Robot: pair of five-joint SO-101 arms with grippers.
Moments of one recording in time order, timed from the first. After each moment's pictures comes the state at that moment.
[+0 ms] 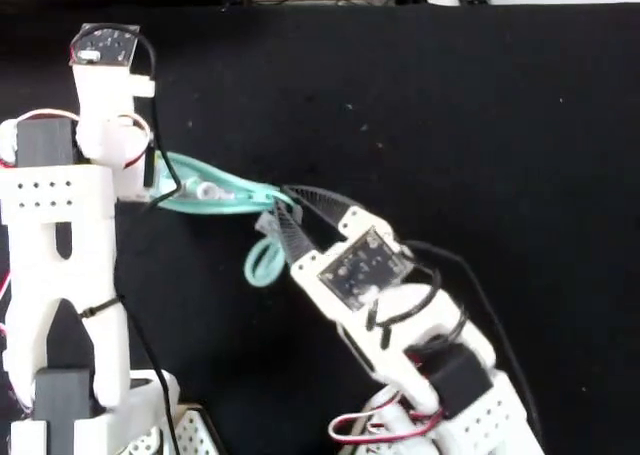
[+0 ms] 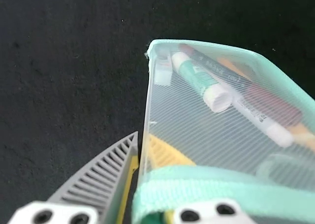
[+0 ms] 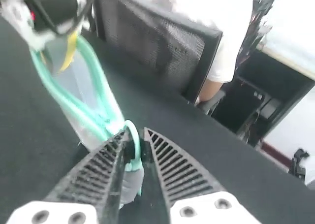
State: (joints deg) left arm -7.5 -11.2 -3.6 96.4 -6.5; right arm -34.3 -80.8 64.1 35.5 18.2
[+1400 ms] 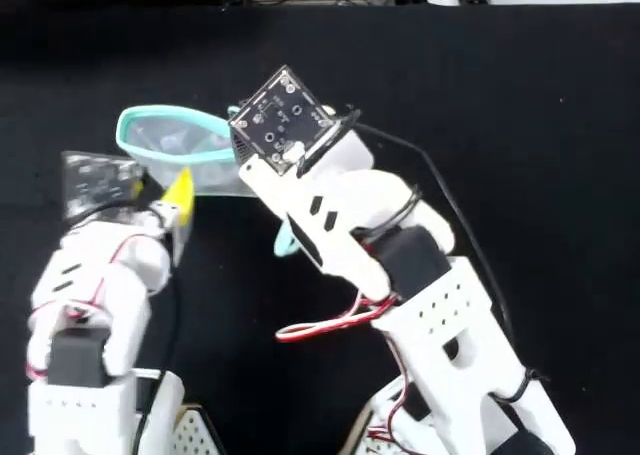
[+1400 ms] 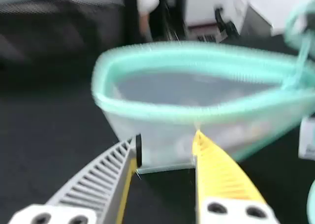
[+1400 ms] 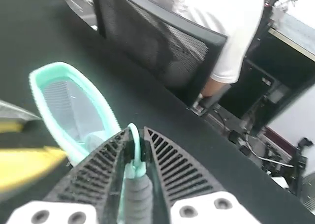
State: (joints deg) left arm -1.4 -78.9 58.9 49.7 -5.9; right arm -35.0 -39.1 24.0 40.8 20.0
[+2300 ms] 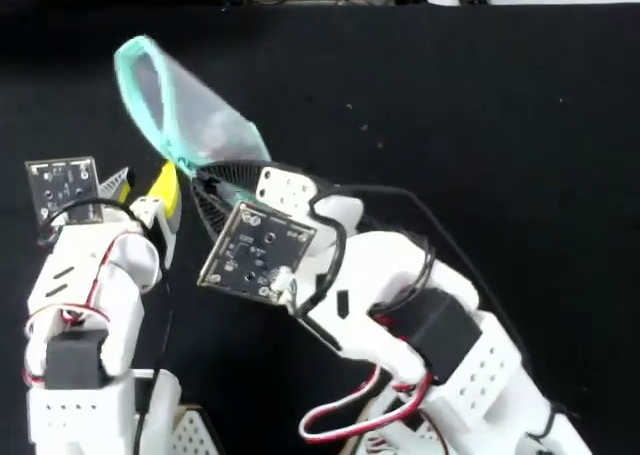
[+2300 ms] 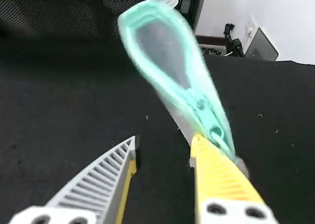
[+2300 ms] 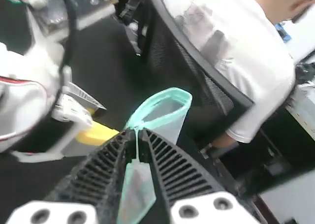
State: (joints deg) left arm -5.9 -80.0 58.6 50.3 4.3; right arm -45.9 -50.1 23.7 48.4 32.0
